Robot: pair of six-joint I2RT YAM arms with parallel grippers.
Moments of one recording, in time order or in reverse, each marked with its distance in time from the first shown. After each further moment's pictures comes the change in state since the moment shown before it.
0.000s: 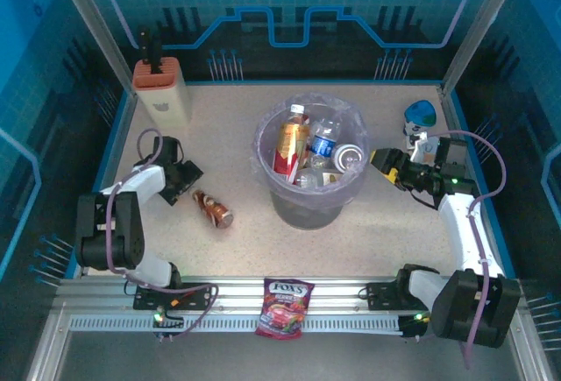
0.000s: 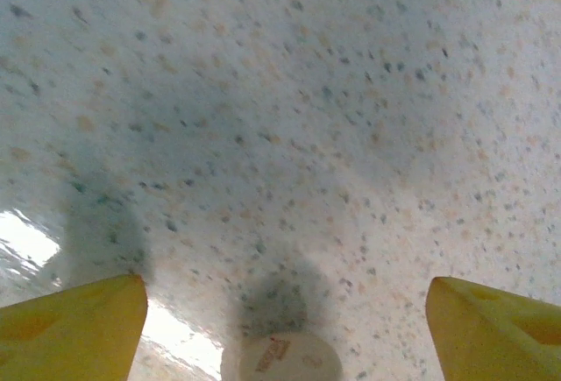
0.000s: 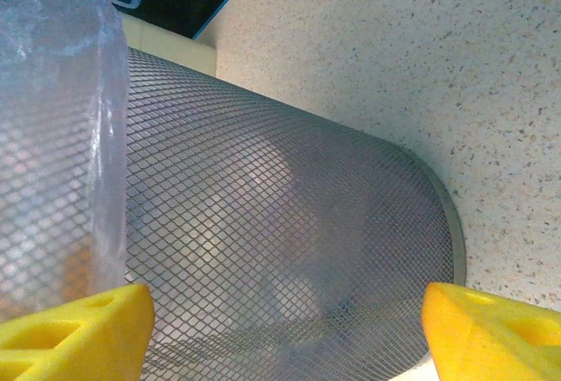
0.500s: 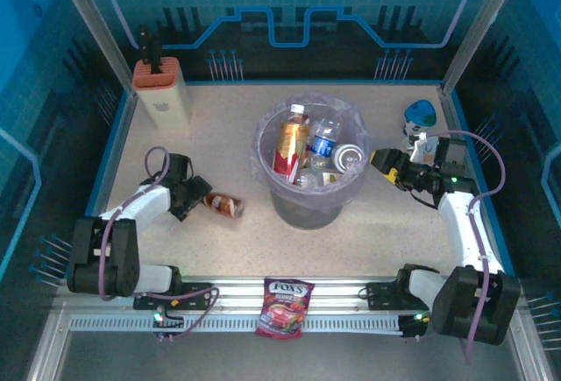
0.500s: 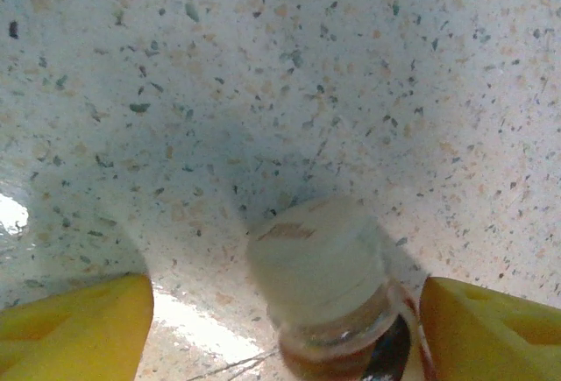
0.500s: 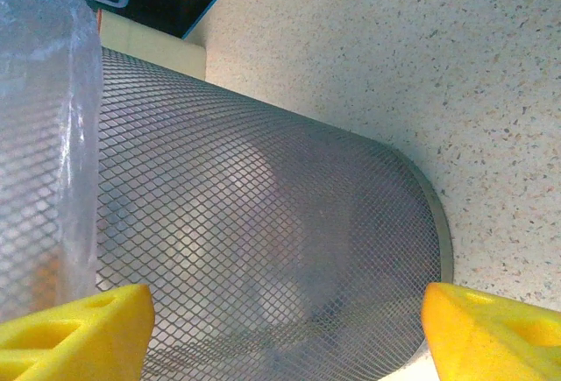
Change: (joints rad) left arm -0.095 -0.161 -0.178 0.016 0.016 -0.117; right arm 0.000 0.018 0.000 0.004 0.013 -0.010
